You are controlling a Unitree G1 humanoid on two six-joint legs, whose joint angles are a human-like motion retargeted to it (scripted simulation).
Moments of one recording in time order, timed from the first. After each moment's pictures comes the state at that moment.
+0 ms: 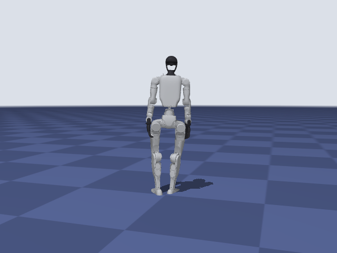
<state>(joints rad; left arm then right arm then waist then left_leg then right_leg) -0.02 0.10 0.32 1.47 0.24 0.10 -0.17 -0.12 -0.08 -0.10 1.49 -0.55 -0.07 0.04 -0.11 -0.02 0.06 -0.16 0.01 0.32 0.26 -0.16 -0.03 -0.10 -0.05 -0.53 0.06 -0.08 -0.13</state>
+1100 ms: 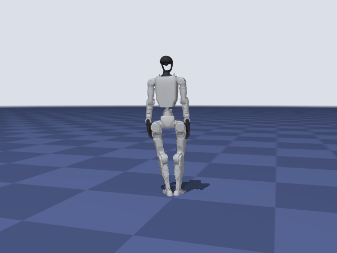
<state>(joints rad) 0.01 0.11 0.36 1.57 0.32 0.09 -0.19 -0.05 -0.08 -0.13 1.59 -0.54 -0.07 -0.01 -0.20 0.01 -0.03 0.02 -0.10 0.35 0.02 -0.11 0.10 -0.02 -0.05 -0.47 0.06 -0.06 -0.02</state>
